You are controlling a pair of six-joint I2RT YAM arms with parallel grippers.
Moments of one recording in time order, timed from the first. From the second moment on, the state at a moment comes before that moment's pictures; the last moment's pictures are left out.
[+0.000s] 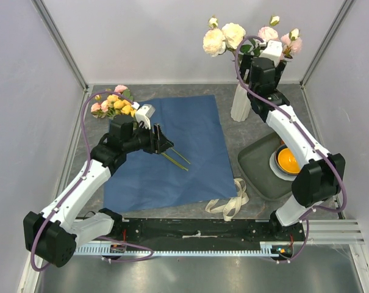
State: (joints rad) left arm -0.41 1.07 0.90 -0.31 0.42 -0.34; right arm 0.31 1.63 1.54 -0.02 0.61 0.15
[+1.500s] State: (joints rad) left arm 0.05 1.52 0.51 0.32 0.14 -1.18; right arm 0.70 1.13 0.73 -0.15 -0.21 0.38
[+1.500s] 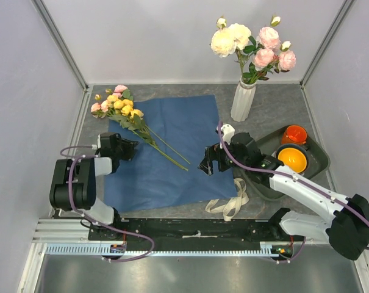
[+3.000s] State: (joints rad) left arm 0.05 0.73 0.52 -0.07 0.00 -1.07; right arm 0.70 1.19 0.81 -0.26 -0.13 0.38
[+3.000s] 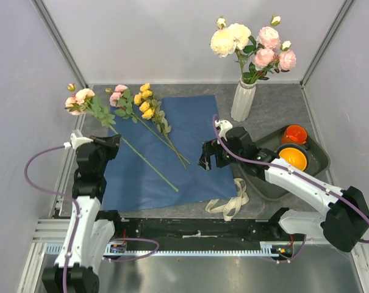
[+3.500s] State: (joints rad) left arm -0.08 0.86 0.48 0.22 0.61 -0.79; right arm 0.71 1.42 1.05 -0.04 -0.55 0.49
